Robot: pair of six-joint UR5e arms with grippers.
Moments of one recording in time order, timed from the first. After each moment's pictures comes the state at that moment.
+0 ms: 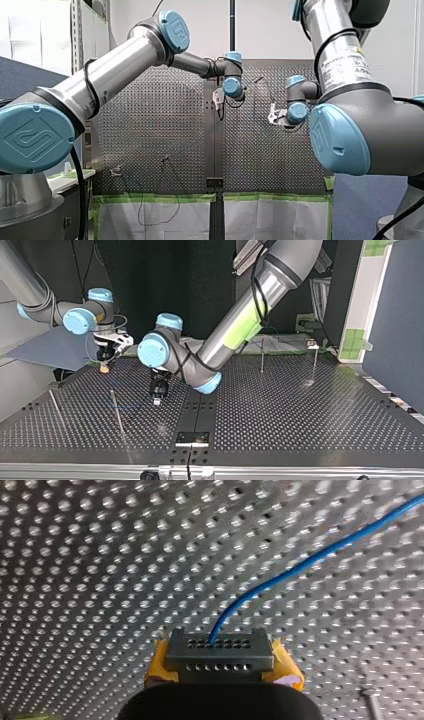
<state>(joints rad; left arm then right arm) -0.68 -2.42 -0.75 -3.13 -1.97 -1.77 1.80 -1.01 1.59 -0.42 1.61 1.65</state>
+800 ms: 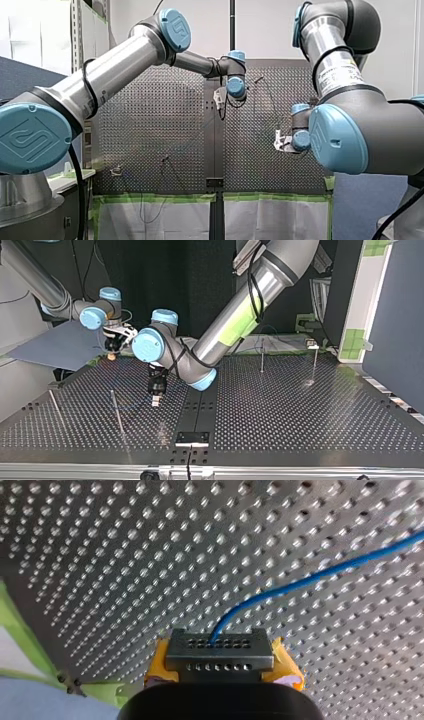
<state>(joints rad) -0.70 -2.42 -0.75 -3.13 -2.03 -1.76 1.76 -0.82 1.62 -0.55 1.62 1.60</state>
